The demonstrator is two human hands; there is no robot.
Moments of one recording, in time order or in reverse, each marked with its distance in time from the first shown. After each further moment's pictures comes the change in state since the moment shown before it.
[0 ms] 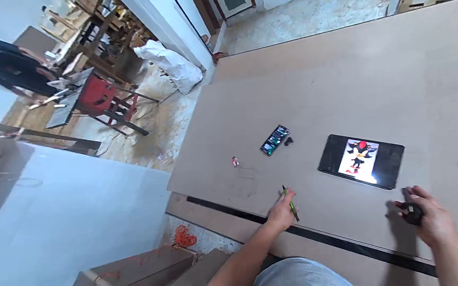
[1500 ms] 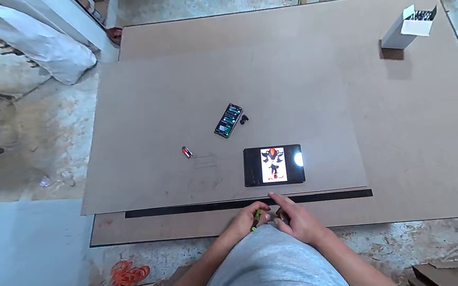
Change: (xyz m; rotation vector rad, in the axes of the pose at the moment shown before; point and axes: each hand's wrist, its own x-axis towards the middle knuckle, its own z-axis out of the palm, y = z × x) left_hand -0.088 -0.087 -0.031 -0.472 -0.460 0.293; right_hand -0.224 0.060 0.214 -0.888 -0.538 -0.663
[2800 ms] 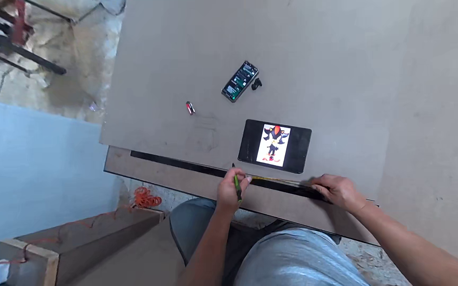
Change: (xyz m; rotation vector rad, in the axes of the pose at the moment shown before) left_hand 0.031 0.025 0.071 0.207 0.880 -0.116; right_hand -0.011 0.205 -0.120 -0.133 -0.064 -0.235
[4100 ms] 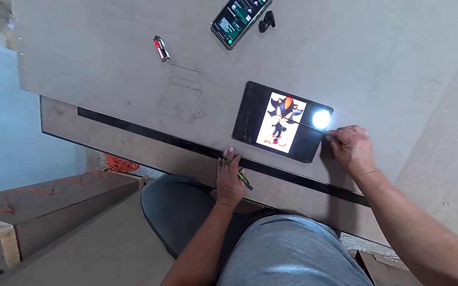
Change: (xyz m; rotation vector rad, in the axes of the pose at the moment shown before) left_hand 0.001 -0.124 0.071 0.415 0.183 0.279; right_hand 0.093 0.042 0.002 -0.283 0.123 0.149
